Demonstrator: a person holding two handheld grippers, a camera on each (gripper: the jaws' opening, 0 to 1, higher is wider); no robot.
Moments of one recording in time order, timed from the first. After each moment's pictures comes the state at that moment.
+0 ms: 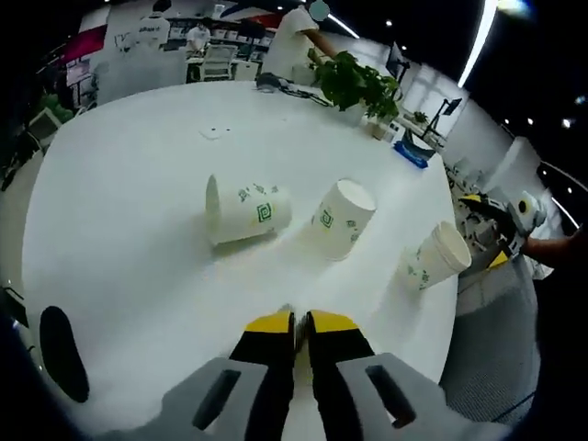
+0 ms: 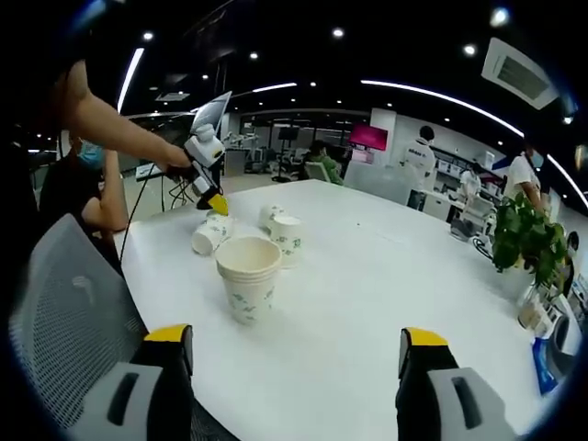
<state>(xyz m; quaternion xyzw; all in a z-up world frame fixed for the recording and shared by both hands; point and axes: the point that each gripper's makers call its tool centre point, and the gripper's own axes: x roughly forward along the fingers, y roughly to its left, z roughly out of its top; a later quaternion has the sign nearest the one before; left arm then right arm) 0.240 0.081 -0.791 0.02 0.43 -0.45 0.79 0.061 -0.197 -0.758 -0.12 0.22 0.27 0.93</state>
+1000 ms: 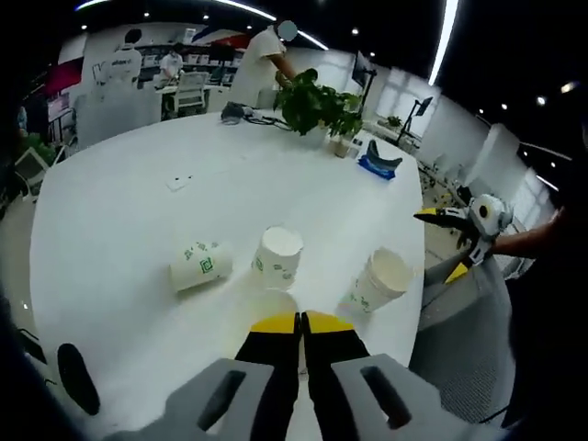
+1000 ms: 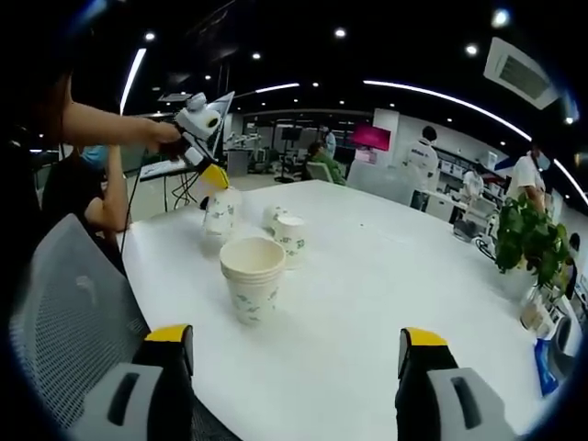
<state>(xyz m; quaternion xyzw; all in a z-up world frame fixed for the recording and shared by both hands) 0.192 0.034 -0.705 0.05 0.35 -0.50 0.79 0.060 -0.195 -0.757 -0.12 0.22 0.27 0.93</state>
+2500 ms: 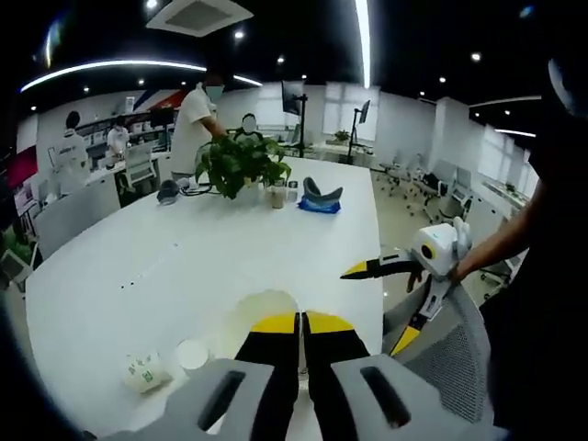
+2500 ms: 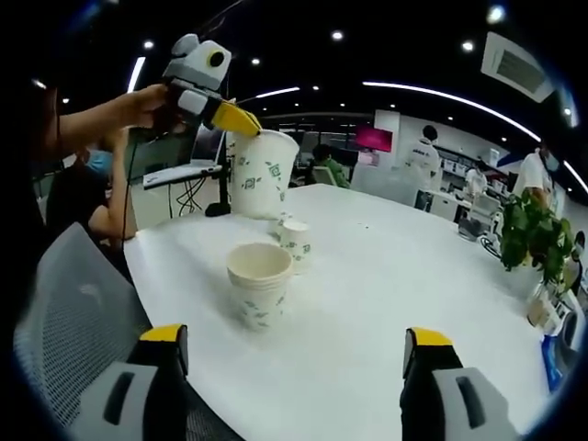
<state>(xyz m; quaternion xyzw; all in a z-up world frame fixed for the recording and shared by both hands) 0.123 -0.098 -0.623 0.10 0.21 -0.59 0.77 0.058 -0.187 -0.754 -0.11 0.21 0.29 0.93</state>
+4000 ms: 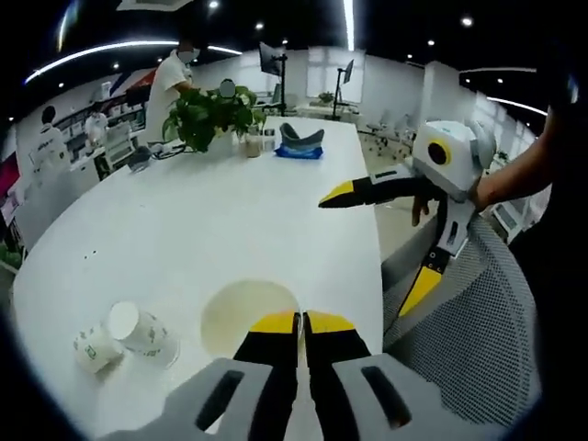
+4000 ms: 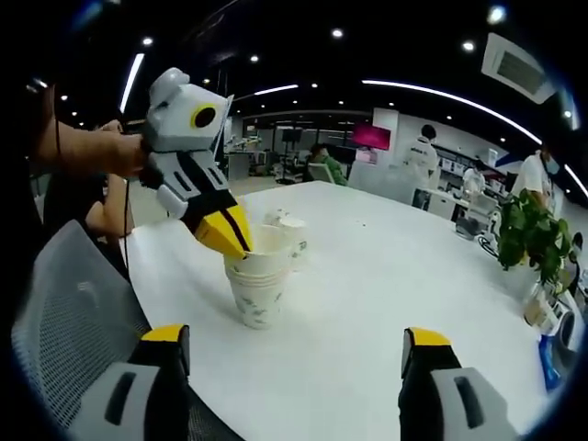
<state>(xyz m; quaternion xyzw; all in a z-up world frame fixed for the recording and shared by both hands) 0.088 -0.123 -0.738 0.17 0.27 -0.60 0.73 0.059 -0.192 -0.757 -0.11 0.22 0.28 0.93</state>
